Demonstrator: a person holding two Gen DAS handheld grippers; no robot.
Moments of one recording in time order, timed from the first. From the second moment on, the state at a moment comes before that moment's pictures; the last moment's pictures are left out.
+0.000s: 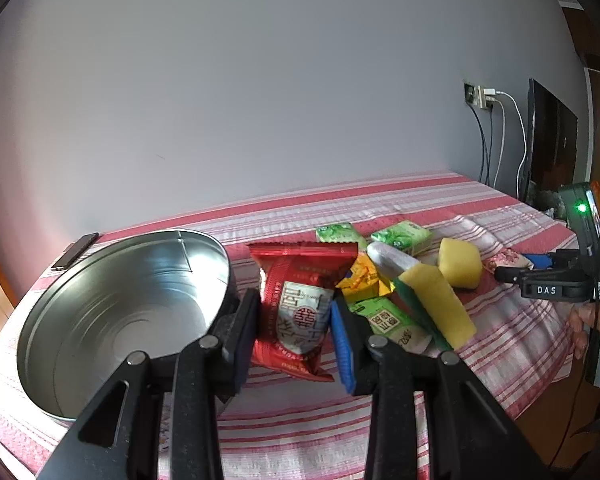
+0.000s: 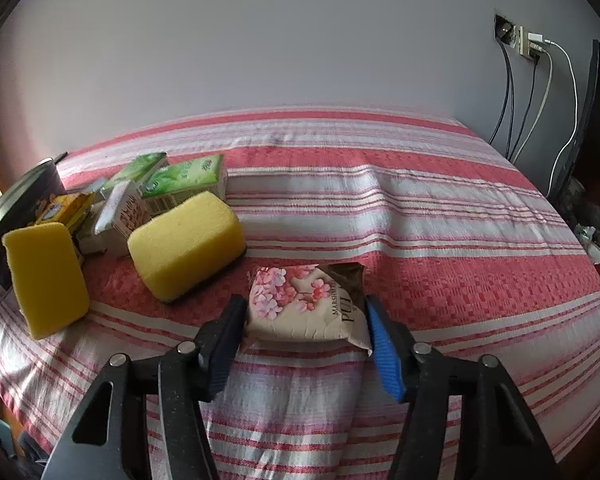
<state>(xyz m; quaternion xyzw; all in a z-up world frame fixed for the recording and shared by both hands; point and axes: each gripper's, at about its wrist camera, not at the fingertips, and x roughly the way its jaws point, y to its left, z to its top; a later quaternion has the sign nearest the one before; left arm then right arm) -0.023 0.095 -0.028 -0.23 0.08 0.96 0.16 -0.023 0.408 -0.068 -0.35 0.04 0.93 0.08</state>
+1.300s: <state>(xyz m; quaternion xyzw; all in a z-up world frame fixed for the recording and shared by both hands) -0.064 -0.052 -0.029 -0.25 0.02 0.97 -0.01 -0.100 0.162 0.026 -0.28 -0.03 0.94 -0.21</state>
